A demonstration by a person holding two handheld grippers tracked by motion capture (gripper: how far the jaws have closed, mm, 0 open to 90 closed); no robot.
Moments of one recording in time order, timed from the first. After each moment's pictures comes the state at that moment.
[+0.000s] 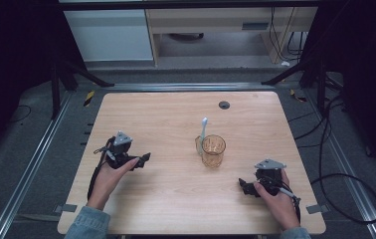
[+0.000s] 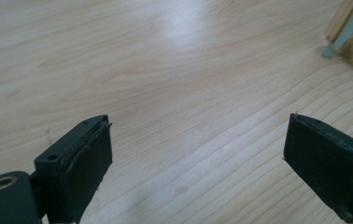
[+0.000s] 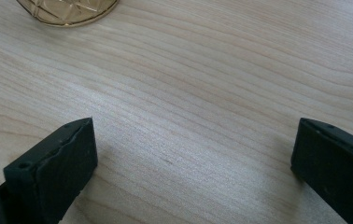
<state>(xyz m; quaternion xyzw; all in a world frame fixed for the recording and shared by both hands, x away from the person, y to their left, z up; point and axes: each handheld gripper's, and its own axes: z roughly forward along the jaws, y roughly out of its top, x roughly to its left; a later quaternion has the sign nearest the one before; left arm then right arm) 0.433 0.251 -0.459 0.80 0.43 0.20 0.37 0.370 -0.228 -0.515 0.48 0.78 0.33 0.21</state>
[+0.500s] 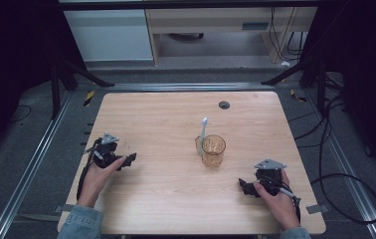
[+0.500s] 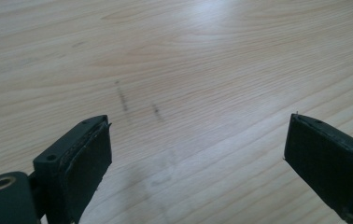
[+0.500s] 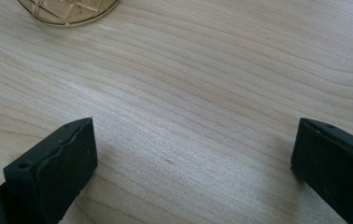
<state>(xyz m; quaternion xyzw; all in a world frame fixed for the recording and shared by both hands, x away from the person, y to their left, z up) 0.443 0.295 -0.476 0.78 0.48 0.21 0.34 0.370 -0.228 -0.515 0.48 0.78 0.33 0.21</state>
